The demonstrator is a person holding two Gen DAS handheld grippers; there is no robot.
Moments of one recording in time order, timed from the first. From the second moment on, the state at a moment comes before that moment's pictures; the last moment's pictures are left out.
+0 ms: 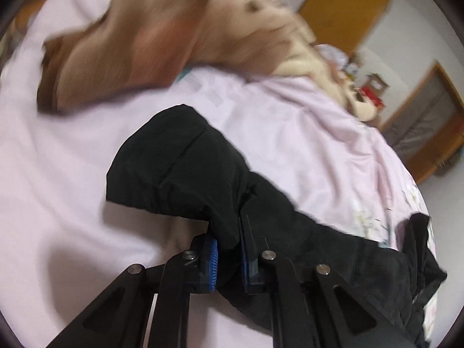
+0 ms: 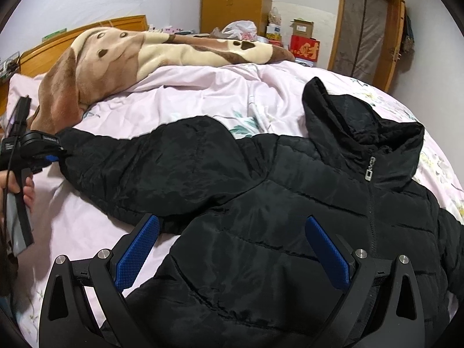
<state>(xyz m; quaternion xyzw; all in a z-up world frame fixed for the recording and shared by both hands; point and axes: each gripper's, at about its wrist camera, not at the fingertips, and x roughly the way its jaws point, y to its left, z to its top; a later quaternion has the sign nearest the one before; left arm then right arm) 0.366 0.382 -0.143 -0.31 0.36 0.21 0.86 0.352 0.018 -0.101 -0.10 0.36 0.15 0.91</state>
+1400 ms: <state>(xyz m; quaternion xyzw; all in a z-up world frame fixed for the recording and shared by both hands) 0.406 -0.057 -0.048 -0.06 0.32 -0.13 0.94 0.321 -0.215 -0.032 0.03 0.29 -0.01 0.96</state>
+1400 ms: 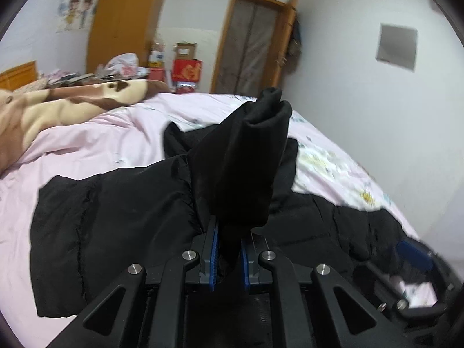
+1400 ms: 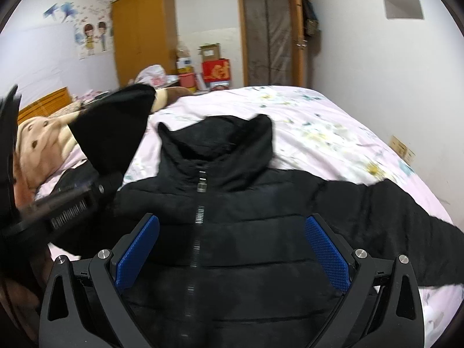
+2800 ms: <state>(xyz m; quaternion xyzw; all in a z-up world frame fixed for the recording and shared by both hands) 0.417 0.085 -0.099 -0.08 0.40 0.00 0.91 0.418 -0.250 -0.130 0.13 0.44 0.05 0.89</state>
